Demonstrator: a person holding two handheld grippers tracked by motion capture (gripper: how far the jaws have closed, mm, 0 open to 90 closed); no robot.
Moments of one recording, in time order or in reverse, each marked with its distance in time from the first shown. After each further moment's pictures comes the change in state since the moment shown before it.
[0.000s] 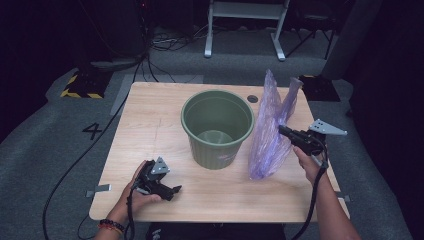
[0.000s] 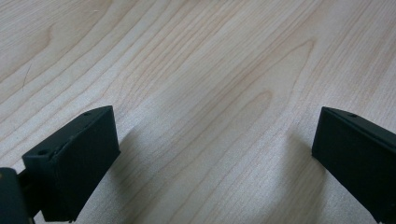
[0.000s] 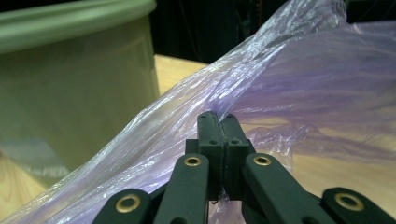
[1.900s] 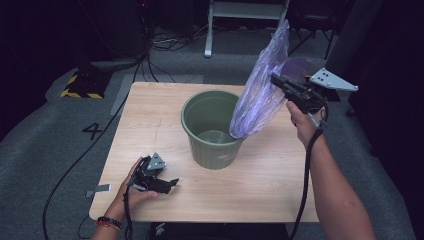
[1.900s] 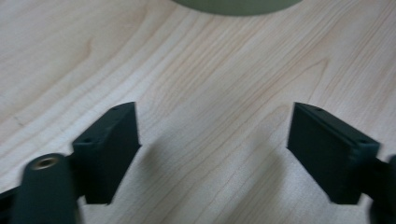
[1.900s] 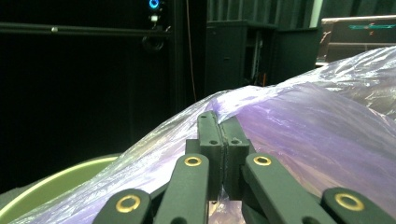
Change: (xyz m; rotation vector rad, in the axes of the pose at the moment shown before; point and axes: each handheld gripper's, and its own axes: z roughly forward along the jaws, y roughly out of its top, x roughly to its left) left arm 0.010 0.007 -0.015 -0.035 0.030 -0.030; right arm 0.061 0.155 0.019 -0.232 0.023 -0.160
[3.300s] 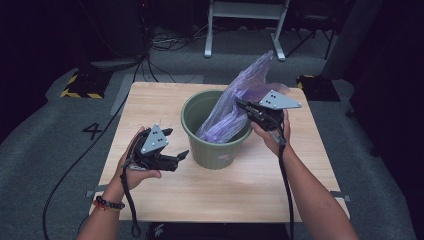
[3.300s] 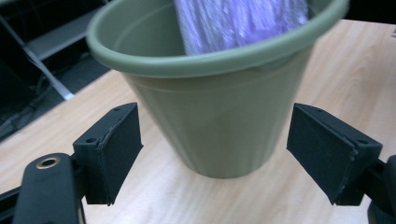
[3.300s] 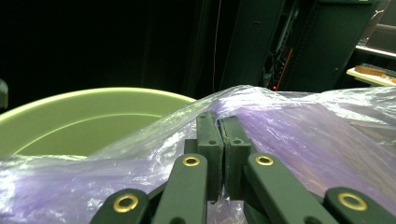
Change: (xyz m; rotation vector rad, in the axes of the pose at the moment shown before) left arm -0.017 0.105 -0.080 -0.299 0.078 0.160; right arm 0.054 -0.062 0.053 0.143 0.072 -0.163
